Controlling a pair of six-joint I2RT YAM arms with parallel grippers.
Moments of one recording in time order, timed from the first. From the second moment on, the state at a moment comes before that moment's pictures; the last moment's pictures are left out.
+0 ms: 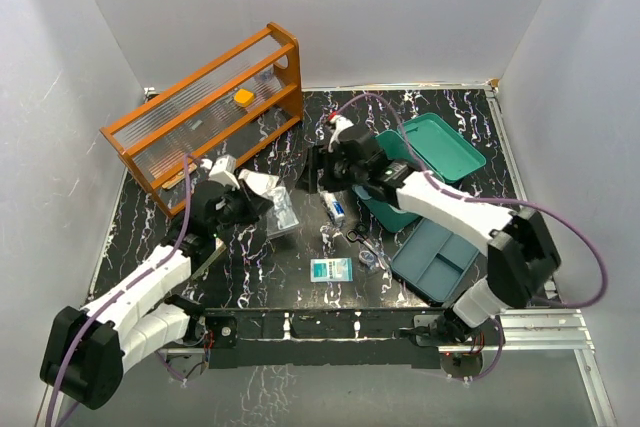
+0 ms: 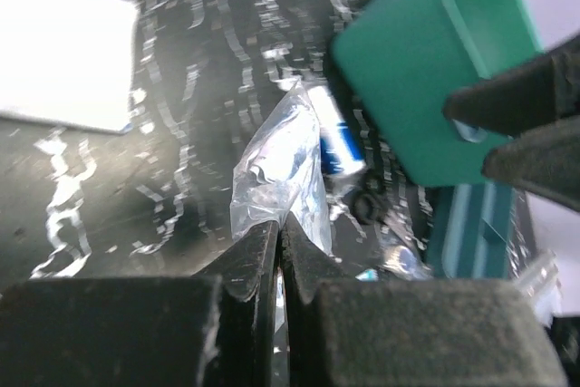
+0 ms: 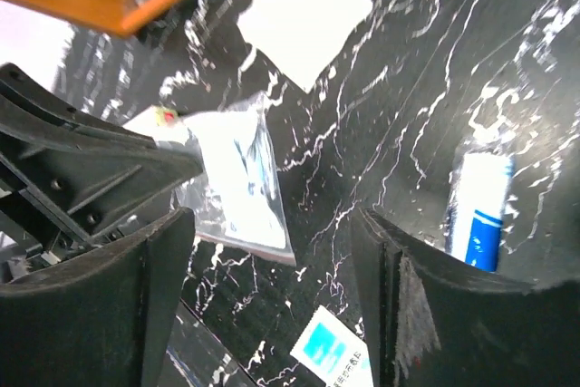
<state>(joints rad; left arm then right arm) -0.43 0.96 0.42 0.07 0.10 -0.67 0.74 1.58 1.19 -0.23 -0.19 0.55</state>
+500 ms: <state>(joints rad) -0.43 1.00 0.69 0.10 0.58 -0.54 0.66 1.14 0.97 -0.03 -0.18 0.52</state>
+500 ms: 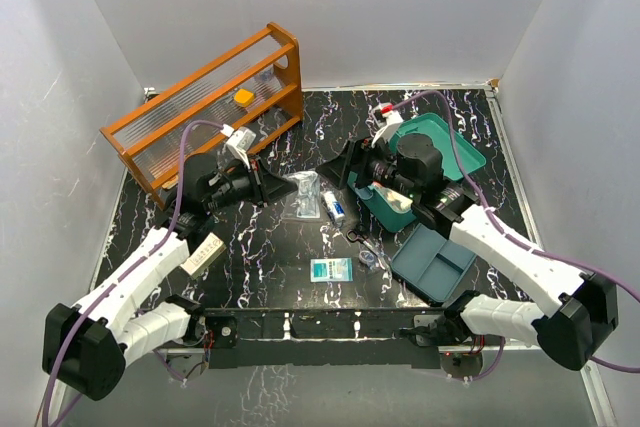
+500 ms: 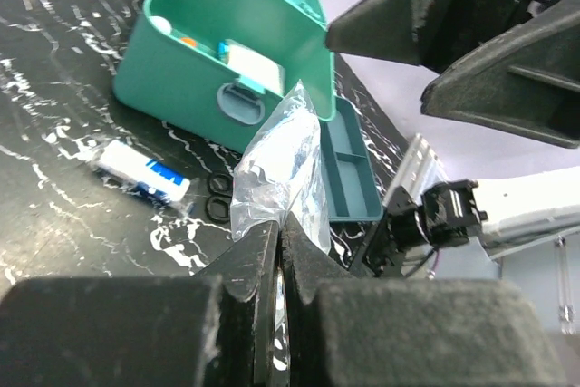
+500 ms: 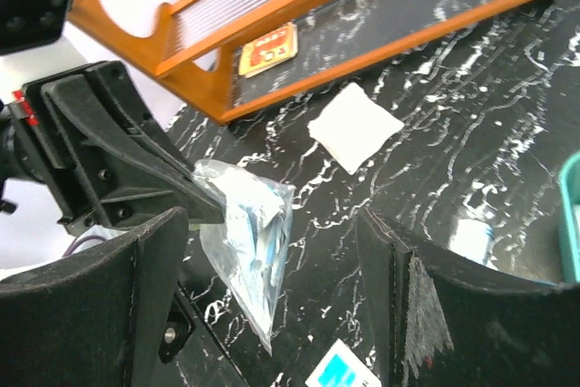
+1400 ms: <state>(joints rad) -0.43 1.01 0.71 0.24 0.72 -0.56 0.65 1.19 0.92 0.13 -0.49 0.64</state>
